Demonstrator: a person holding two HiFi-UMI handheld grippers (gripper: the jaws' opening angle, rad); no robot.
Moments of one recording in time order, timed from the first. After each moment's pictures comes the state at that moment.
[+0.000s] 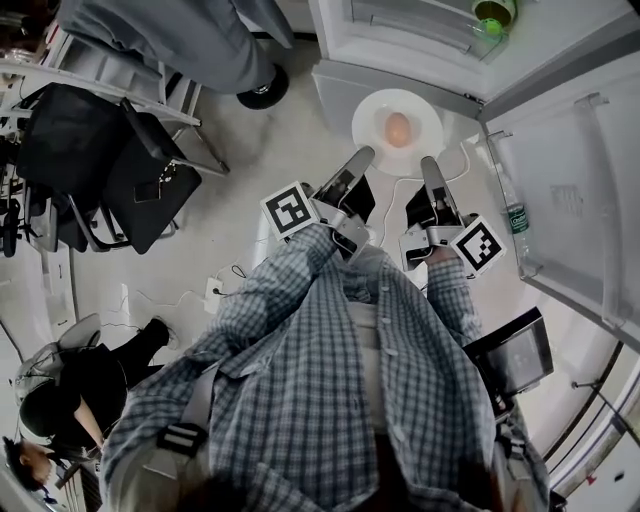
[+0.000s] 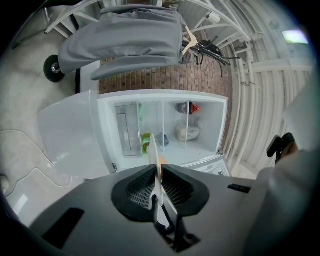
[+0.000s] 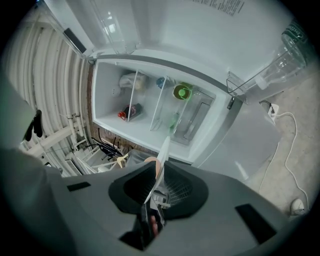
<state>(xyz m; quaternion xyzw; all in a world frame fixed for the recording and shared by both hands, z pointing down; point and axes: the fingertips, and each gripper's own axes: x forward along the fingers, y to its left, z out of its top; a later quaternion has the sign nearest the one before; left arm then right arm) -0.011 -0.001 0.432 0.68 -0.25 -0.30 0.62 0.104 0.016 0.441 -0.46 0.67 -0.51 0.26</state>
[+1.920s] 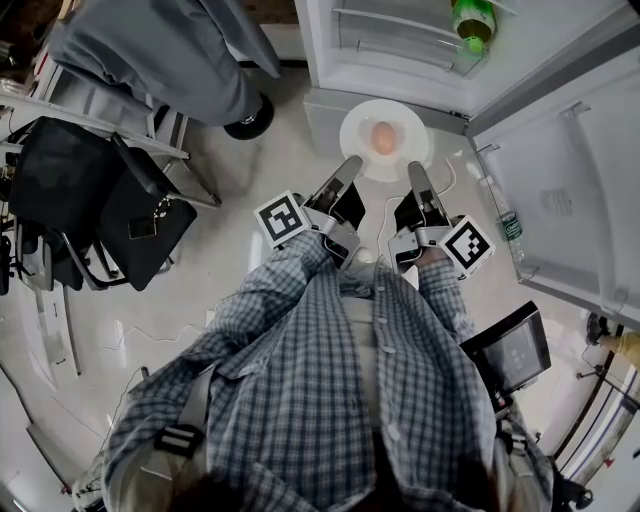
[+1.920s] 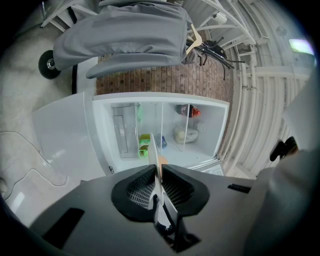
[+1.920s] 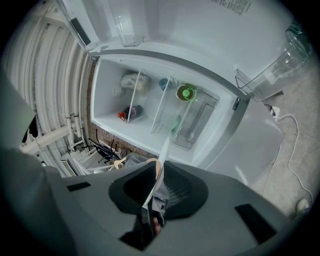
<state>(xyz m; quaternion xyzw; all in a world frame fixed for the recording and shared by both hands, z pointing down) -0.031 -0.026 0.426 0.69 -0.22 -0.30 0.62 0.082 -0.005 0.425 -0.49 0.66 -0.49 0.28</state>
